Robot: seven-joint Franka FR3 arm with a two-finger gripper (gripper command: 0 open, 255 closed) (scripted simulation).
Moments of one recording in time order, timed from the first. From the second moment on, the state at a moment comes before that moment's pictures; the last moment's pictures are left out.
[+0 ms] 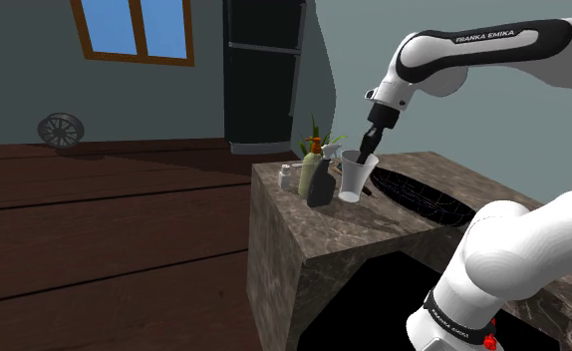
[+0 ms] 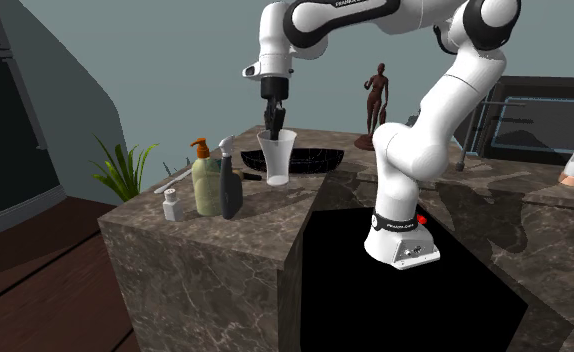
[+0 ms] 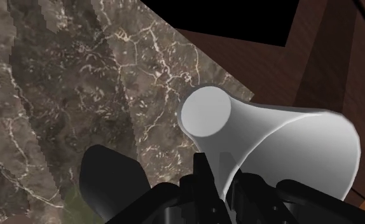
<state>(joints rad) 0.02 -0.67 -0.36 -2.48 0.08 1.84 -0.46</state>
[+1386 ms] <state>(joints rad) -0.03 -0.52 -0.66 -2.13 -0.03 1.60 -0.78</state>
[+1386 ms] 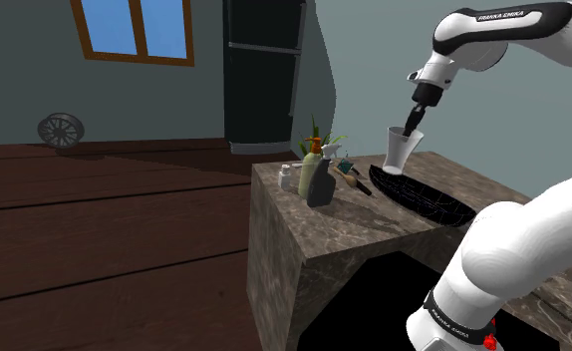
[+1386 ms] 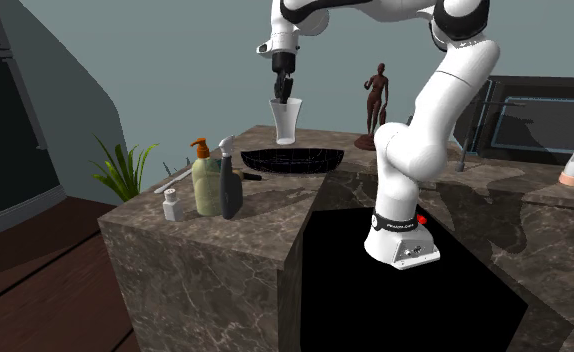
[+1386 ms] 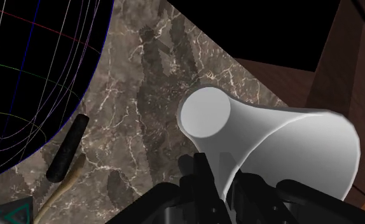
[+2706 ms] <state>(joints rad) -0.08 0.16 -1.16 -1.61 0.30 1.42 -1.42</state>
